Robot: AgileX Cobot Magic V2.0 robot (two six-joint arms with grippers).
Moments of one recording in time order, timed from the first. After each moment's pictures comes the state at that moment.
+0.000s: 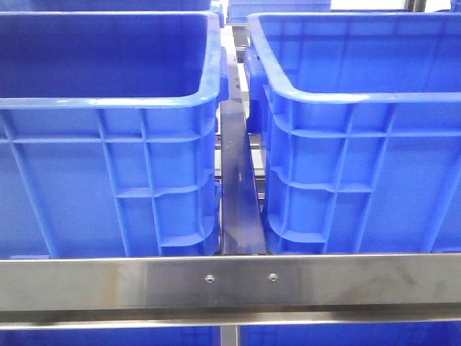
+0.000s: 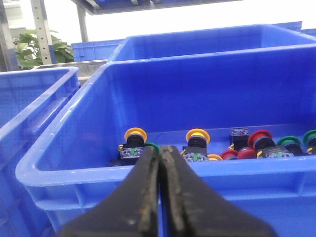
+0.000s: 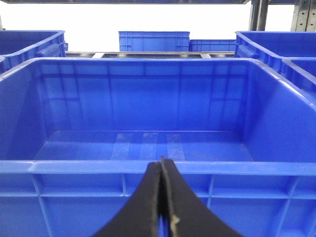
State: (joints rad) left arm 0.05 -0.01 0.00 0.10 -0.01 0.00; right arm 0.01 -0.01 0.03 -0.12 -0.06 0.14
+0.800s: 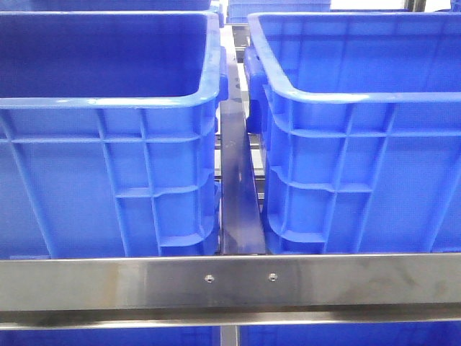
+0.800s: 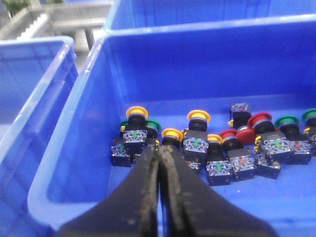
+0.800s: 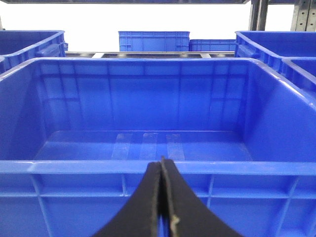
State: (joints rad) left arm 0.05 0.36 -0.44 0.10 0.37 0.00; right arm 0.01 -0.01 0.03 -0.12 -0.06 0.14
